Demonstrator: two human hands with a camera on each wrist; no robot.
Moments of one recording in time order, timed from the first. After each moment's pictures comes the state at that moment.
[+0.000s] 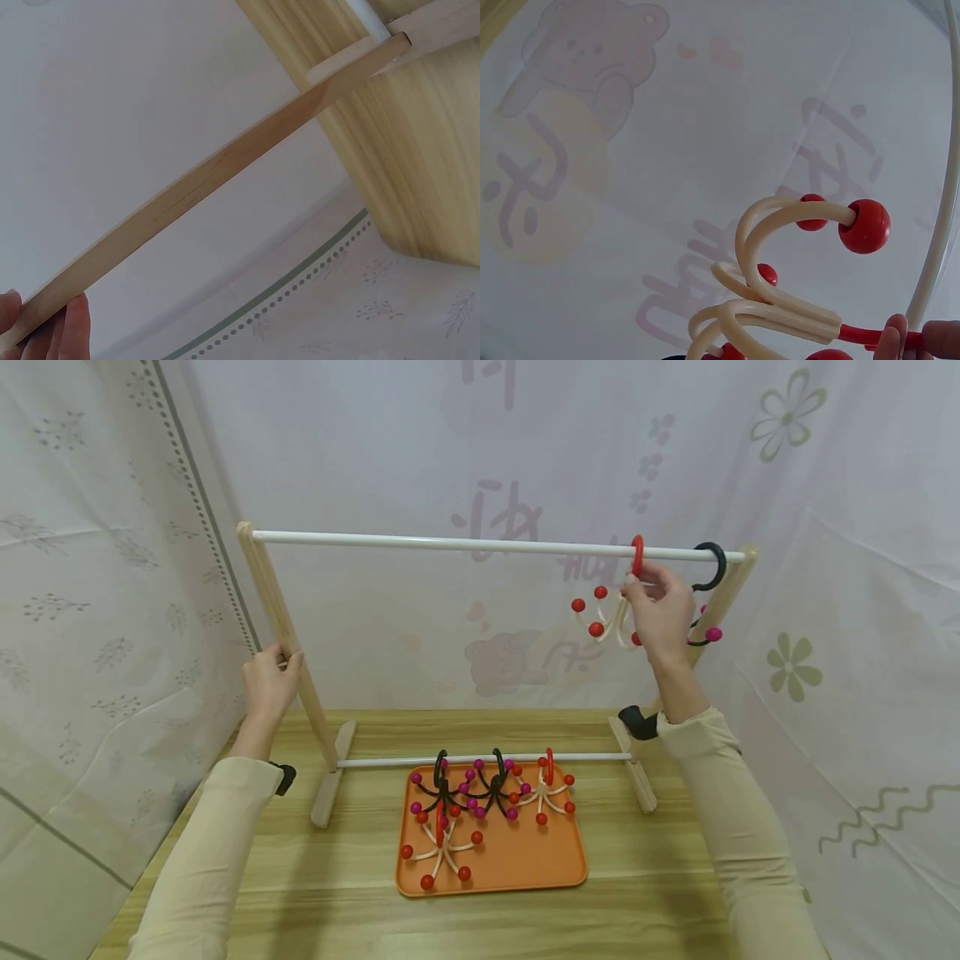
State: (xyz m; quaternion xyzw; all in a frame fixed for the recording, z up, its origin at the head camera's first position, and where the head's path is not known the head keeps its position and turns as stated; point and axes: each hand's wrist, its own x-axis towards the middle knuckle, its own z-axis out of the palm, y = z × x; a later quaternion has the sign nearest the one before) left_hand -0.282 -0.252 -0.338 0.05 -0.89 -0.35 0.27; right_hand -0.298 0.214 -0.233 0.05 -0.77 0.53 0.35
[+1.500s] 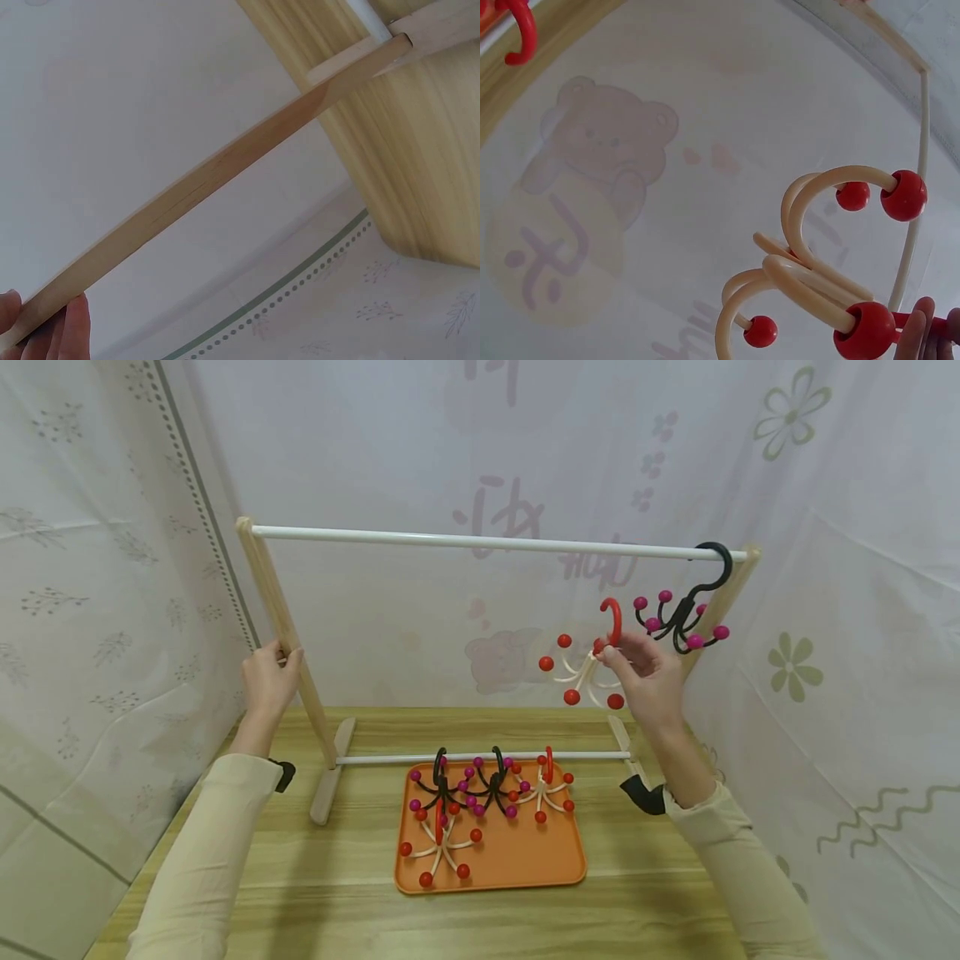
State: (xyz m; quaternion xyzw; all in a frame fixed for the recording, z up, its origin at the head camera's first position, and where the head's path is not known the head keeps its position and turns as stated) left_hand -0.281 -0.252 -0.337 0.05 -0.89 -0.35 0.27; right_hand -0.216 0.194 -0.272 0.18 -0.74 0.57 0.30
